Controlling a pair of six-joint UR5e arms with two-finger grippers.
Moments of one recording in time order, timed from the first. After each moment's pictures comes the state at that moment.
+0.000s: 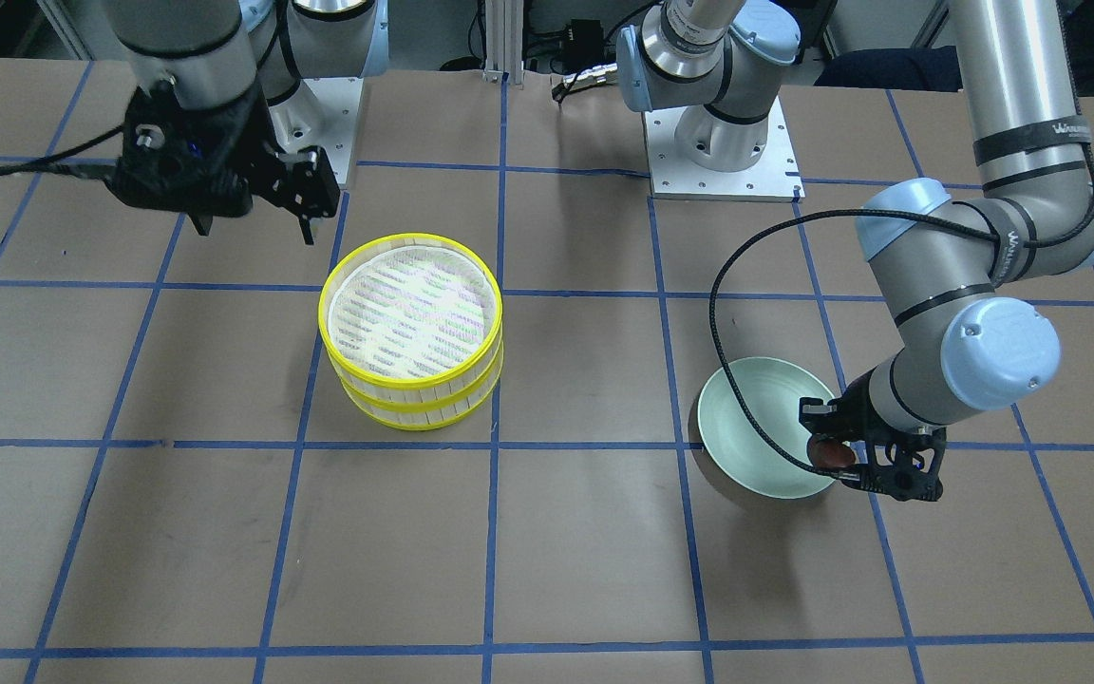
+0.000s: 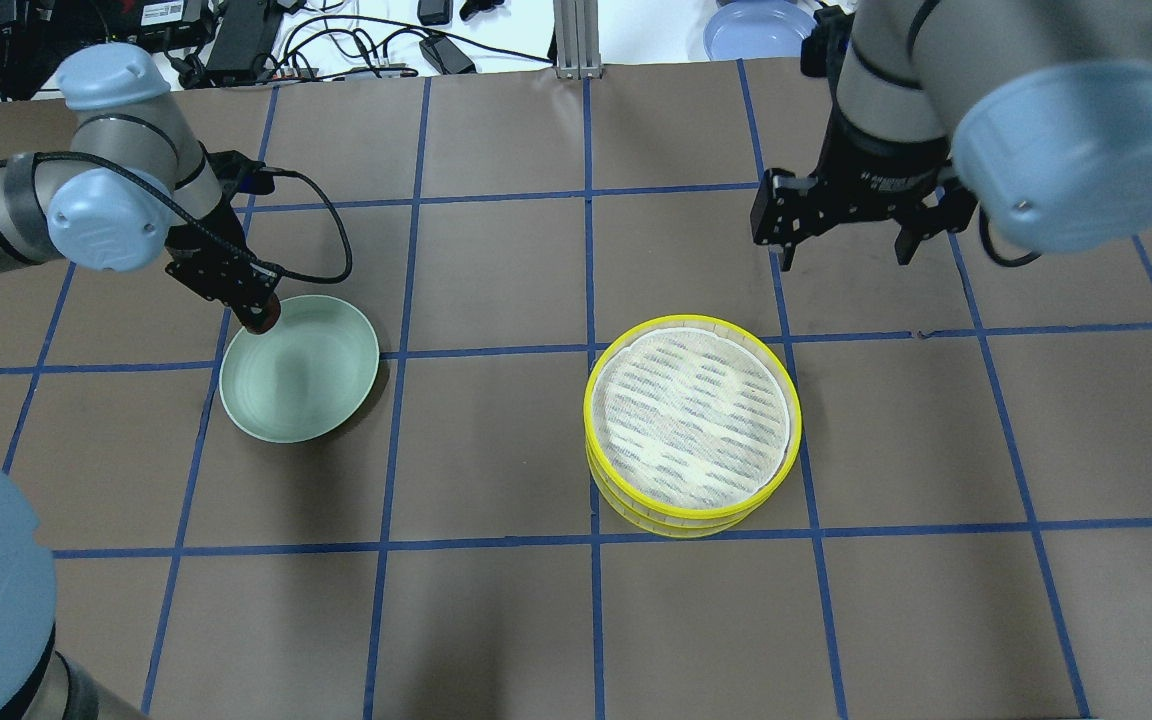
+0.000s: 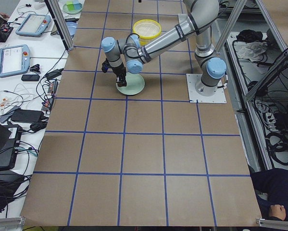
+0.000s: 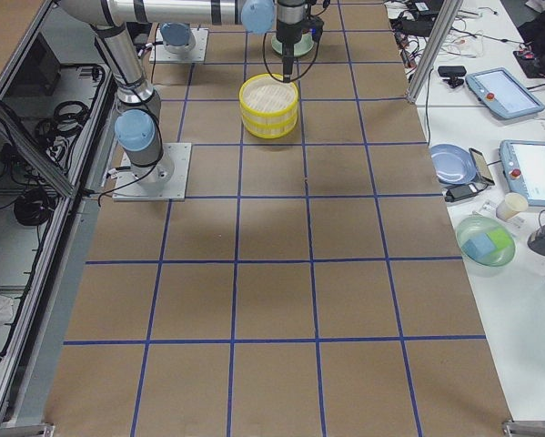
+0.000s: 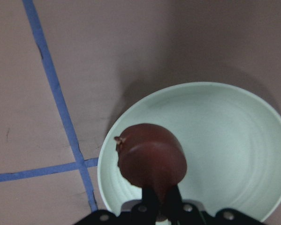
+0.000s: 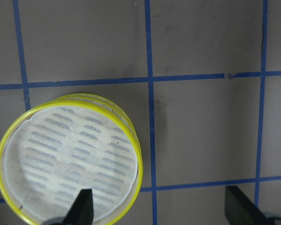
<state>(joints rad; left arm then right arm) -1.36 -1.94 -1.65 -1.27 1.65 0.34 1.67 -1.58 1.53 -1.52 -1.63 0.14</state>
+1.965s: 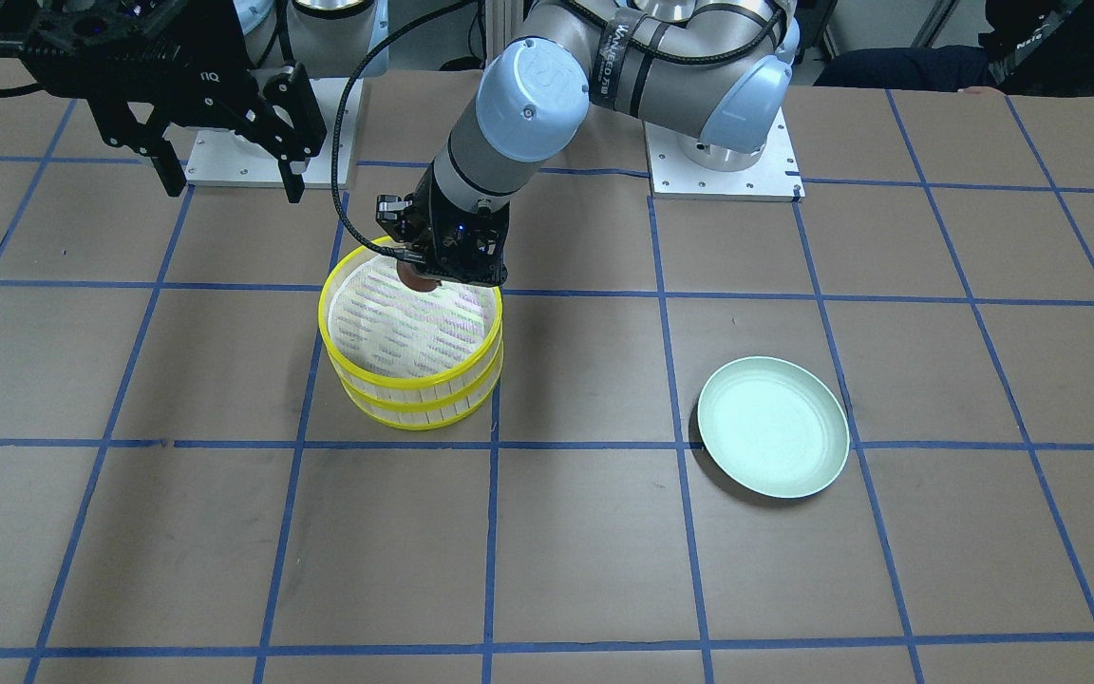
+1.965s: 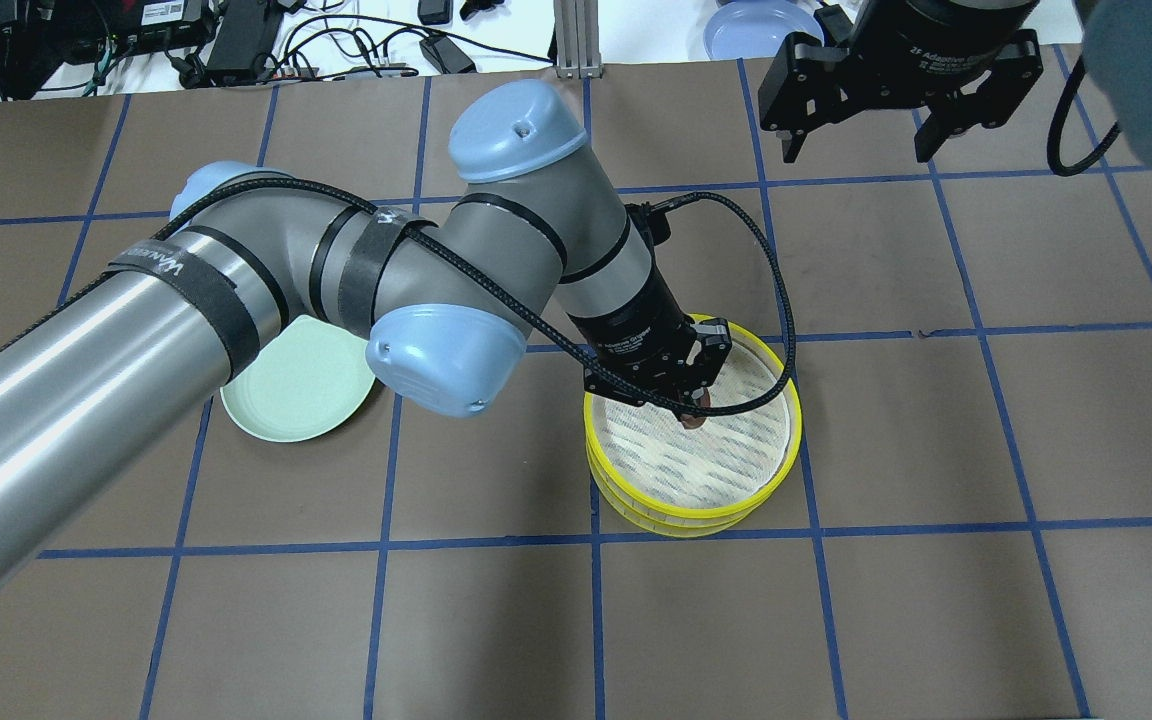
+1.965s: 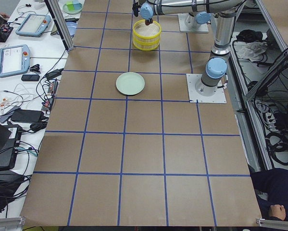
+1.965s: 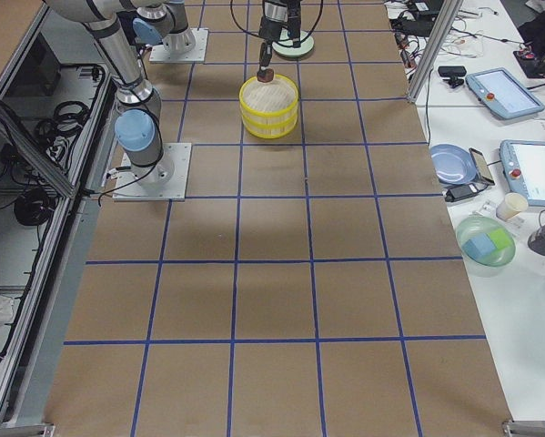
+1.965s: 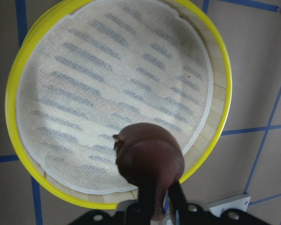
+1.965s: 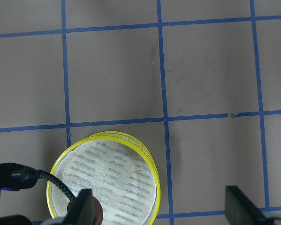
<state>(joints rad) -2.00 -1.80 -1.71 -1.25 1.11 -0.49 1.66 -1.61 1.47 -1.61 -1.59 0.14</state>
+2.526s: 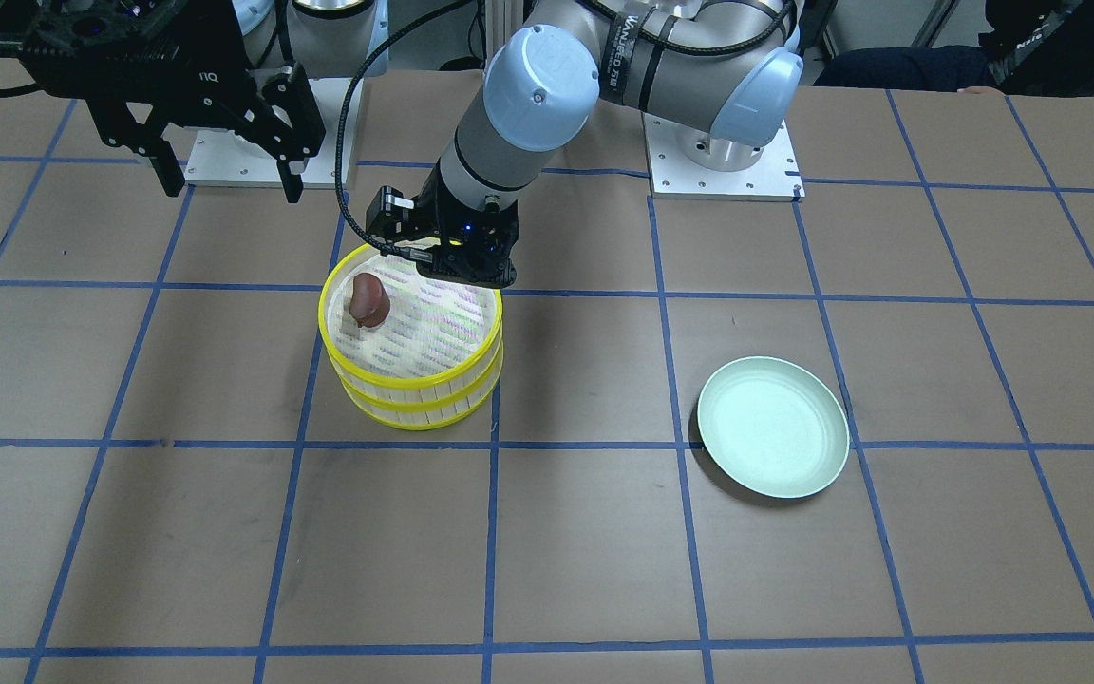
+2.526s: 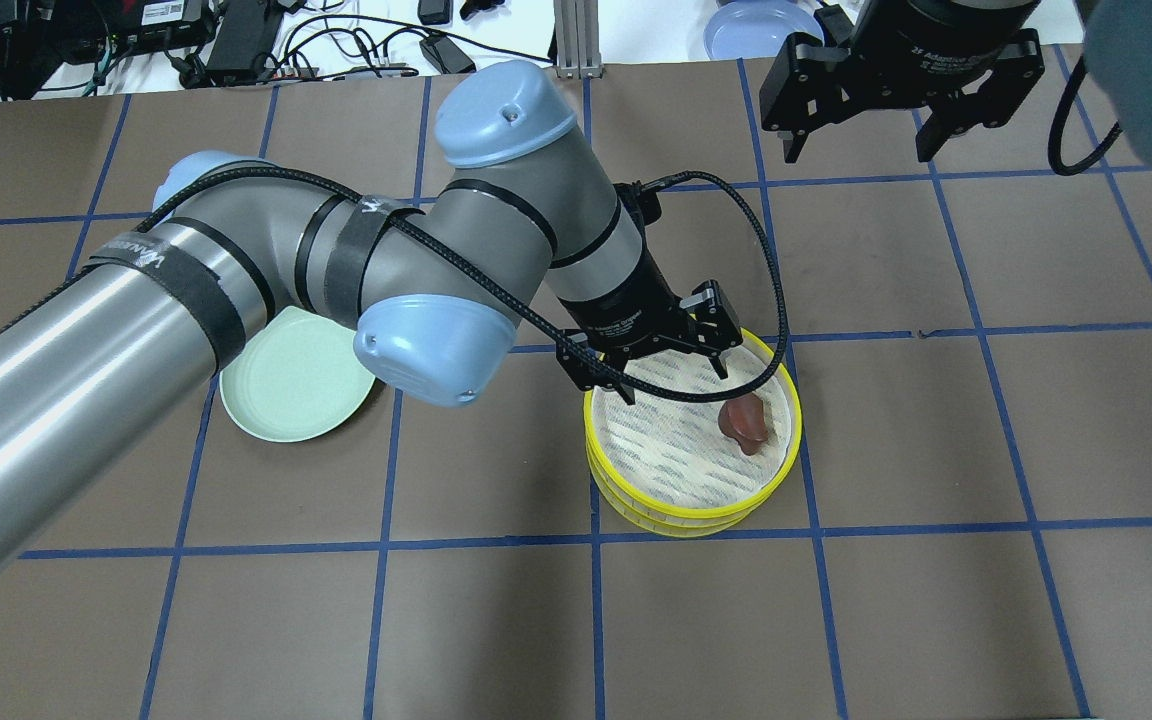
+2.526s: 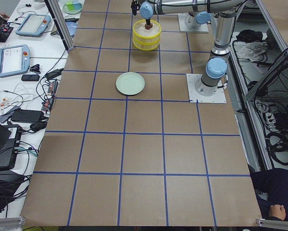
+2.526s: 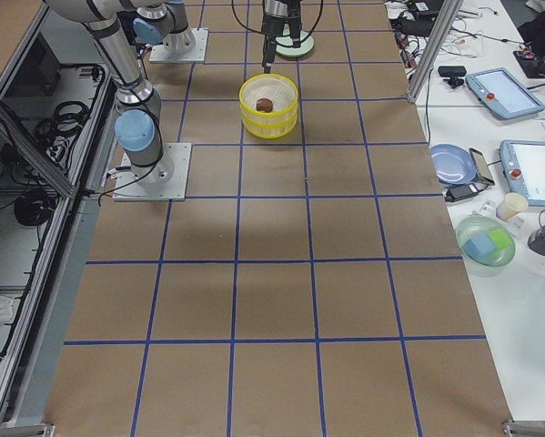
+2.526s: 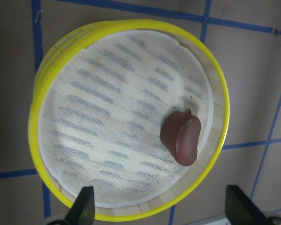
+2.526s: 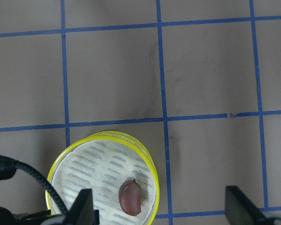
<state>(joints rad) -1.98 -1.79 -1.69 -1.23 1.16 -0.48 1.66 -1.61 1.47 -1.61 -1.59 0.14</state>
